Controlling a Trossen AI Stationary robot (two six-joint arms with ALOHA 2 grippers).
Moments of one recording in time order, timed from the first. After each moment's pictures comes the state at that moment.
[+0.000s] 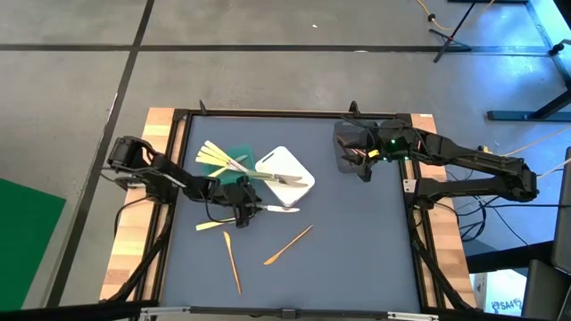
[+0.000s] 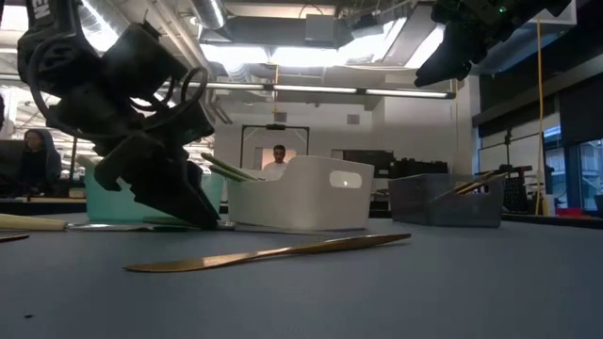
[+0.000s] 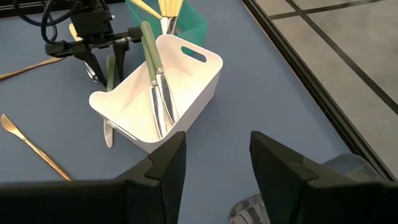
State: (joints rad) left arm -0.11 1.63 0.38 0.54 -0.15 -0.19; right arm -0.30 0.92 0.85 -0.53 -0.05 -0.04
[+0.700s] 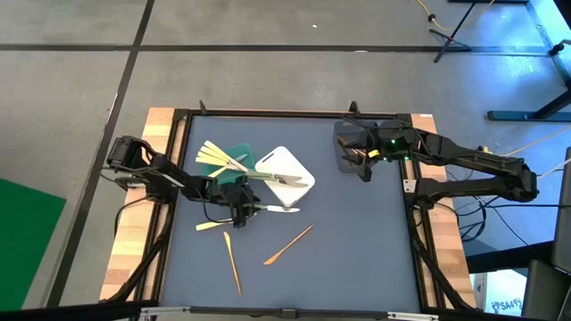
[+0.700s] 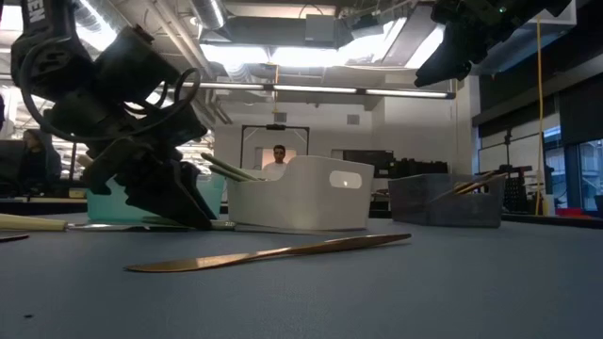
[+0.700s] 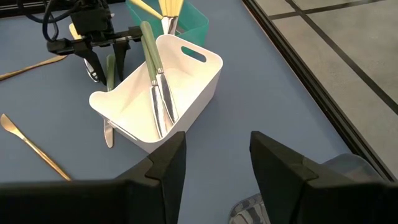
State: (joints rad) left arm -0.10 1.63 0.32 0.56 -0.12 -0.15; right arm -0.30 0.92 0.85 -0.53 -0.05 -0.03
